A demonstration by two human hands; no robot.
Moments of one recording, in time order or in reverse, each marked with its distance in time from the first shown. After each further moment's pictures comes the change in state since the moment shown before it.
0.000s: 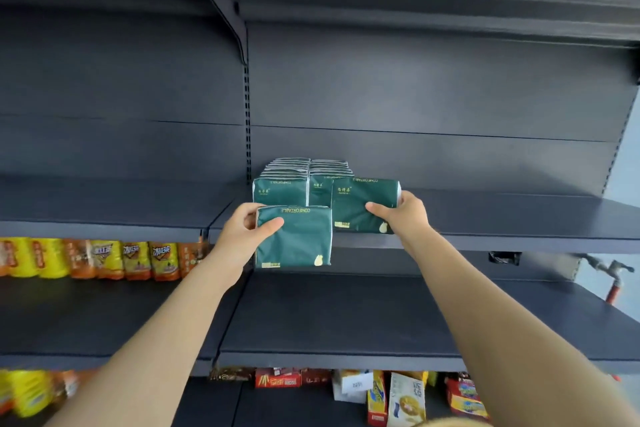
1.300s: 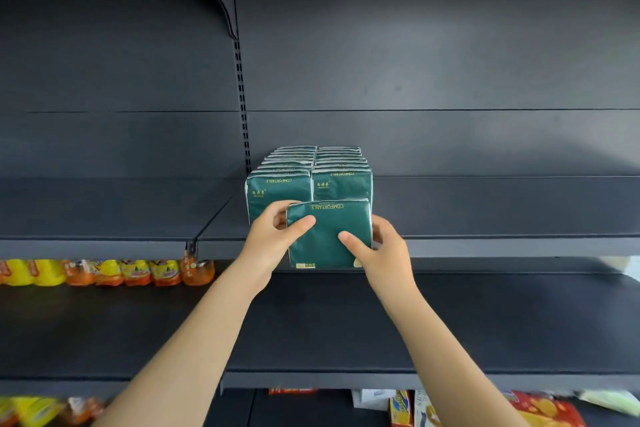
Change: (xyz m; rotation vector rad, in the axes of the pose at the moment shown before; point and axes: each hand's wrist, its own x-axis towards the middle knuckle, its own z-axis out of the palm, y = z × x) left_hand 0.065 -0.033 0.040 0.043 -0.042 0.010; right_hand -0.018 0.043 0.076 0.206 -0.104 -0.147
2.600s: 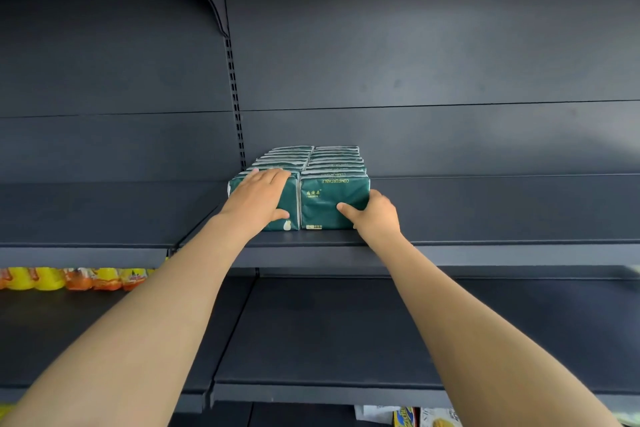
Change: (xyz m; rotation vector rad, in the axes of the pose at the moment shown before) left_hand 0.077 0.023 -0.003 1.597 -0.156 0.404; right_hand 0.113 0.021 -0.001 -0.517 -0.024 0.108
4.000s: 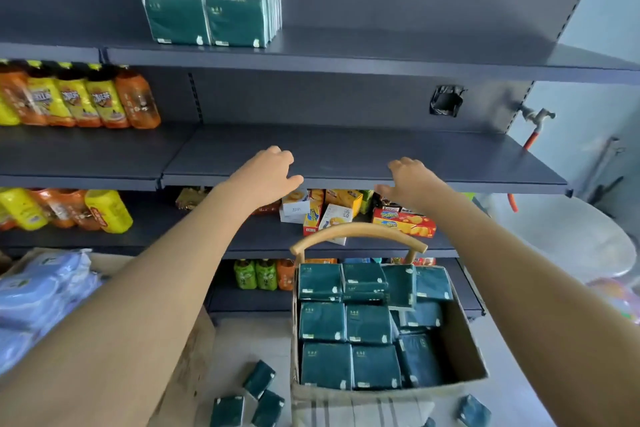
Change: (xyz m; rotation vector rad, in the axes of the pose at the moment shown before) left_hand -0.252 0.276 -0.006 -0.416 -0.311 -0.078; right_hand -0.289 0.191 -0.222 -0.822 -0.401 -0.074
